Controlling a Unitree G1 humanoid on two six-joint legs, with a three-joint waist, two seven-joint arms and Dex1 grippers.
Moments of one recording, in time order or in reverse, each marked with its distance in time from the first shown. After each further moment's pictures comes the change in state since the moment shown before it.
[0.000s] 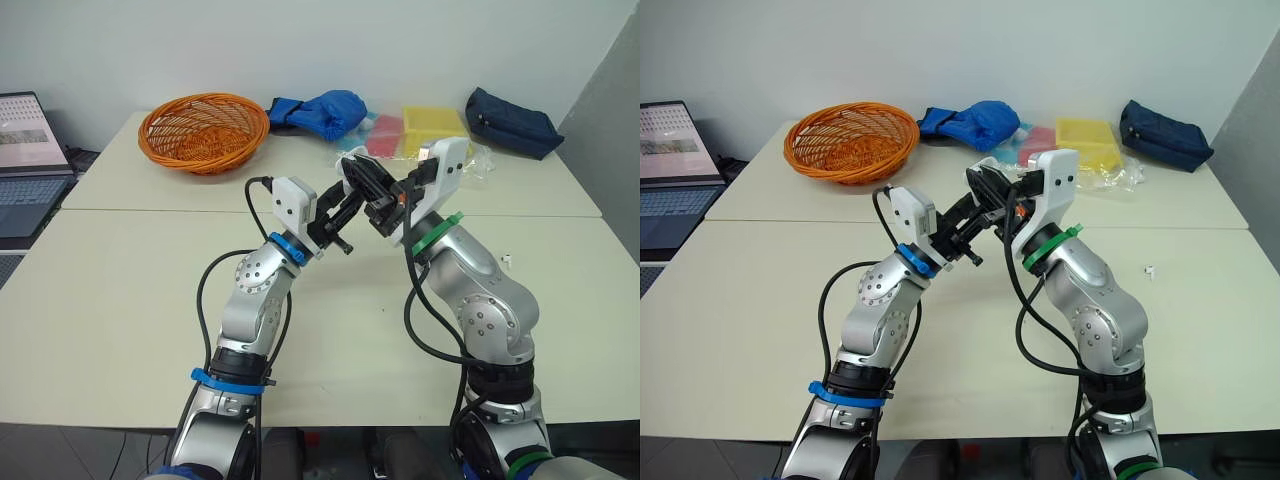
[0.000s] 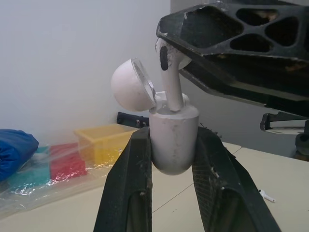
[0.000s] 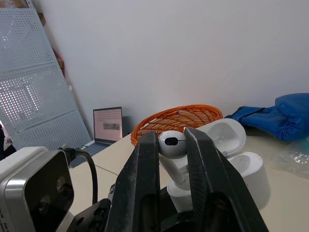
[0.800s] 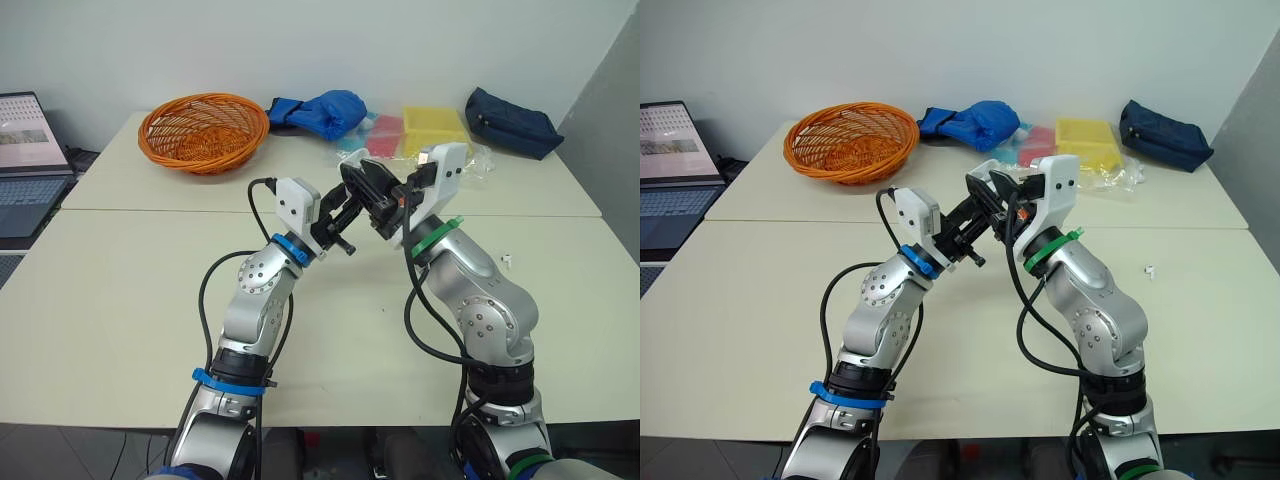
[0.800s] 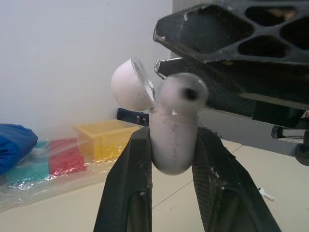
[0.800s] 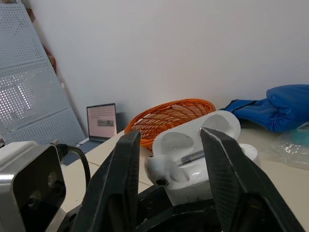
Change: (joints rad) left arm 0.002 0.000 -0.016 -0.003 0.000 0.023 0.020; right arm 0.015 -0.013 0.000 0.008 -0.004 0.003 -0.022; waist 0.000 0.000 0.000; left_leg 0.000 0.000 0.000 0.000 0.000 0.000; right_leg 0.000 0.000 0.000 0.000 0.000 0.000
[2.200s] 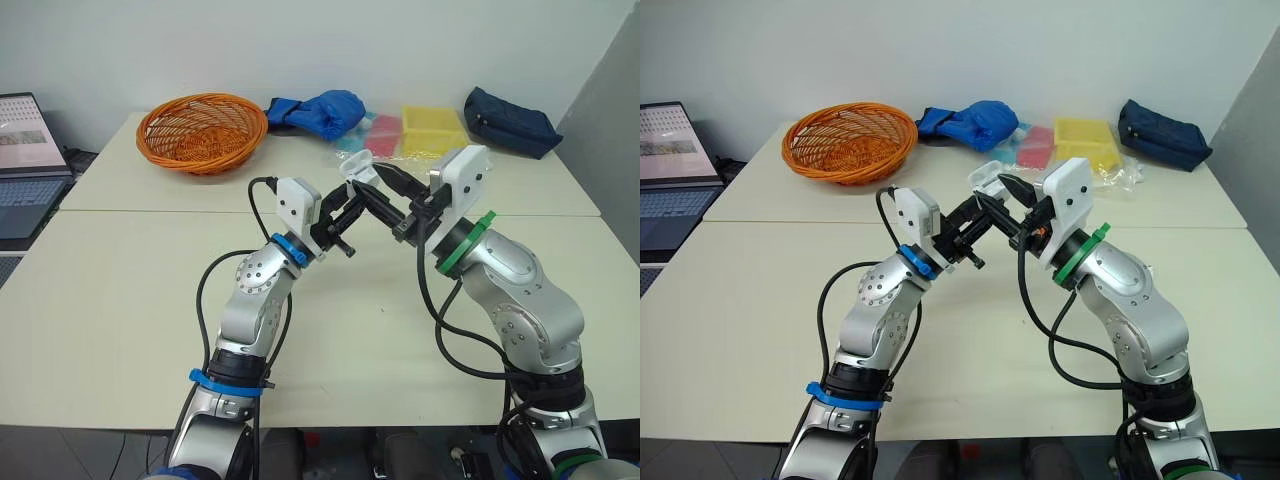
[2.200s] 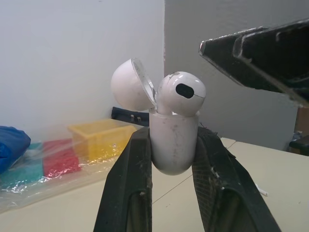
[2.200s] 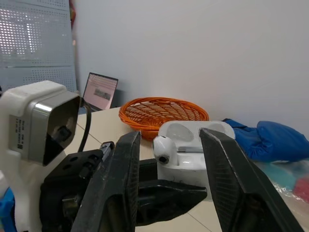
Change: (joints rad) left arm 0.005 0.014 -0.003 -0.027 0.000 0.021 -0.021; right arm 0.031 -0.280 0.072 -0.091 -0.076 -0.107 0.208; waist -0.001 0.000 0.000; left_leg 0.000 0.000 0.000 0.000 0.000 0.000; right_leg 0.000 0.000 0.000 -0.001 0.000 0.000
